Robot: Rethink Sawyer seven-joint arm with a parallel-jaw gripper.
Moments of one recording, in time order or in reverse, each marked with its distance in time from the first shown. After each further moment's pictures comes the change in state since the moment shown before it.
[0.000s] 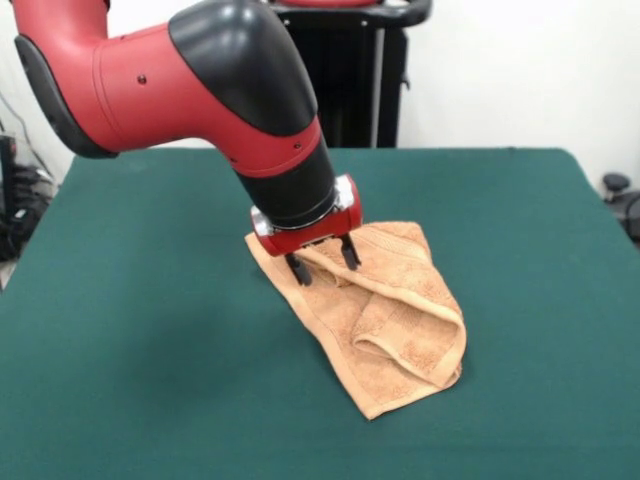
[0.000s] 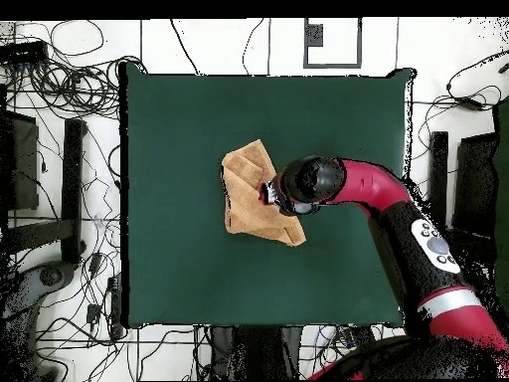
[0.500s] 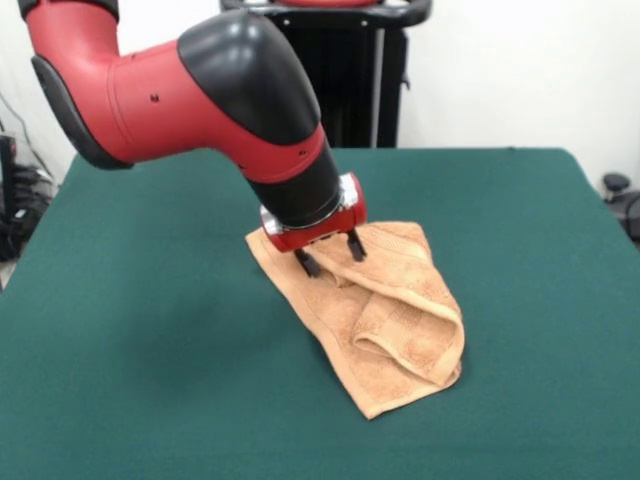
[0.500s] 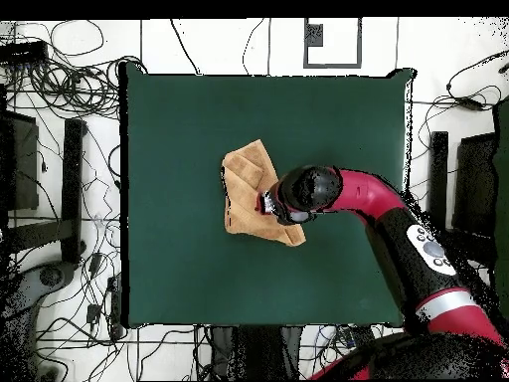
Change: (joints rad) arm -0.018 0.031 0.000 0.039 -0.003 0.000 0.000
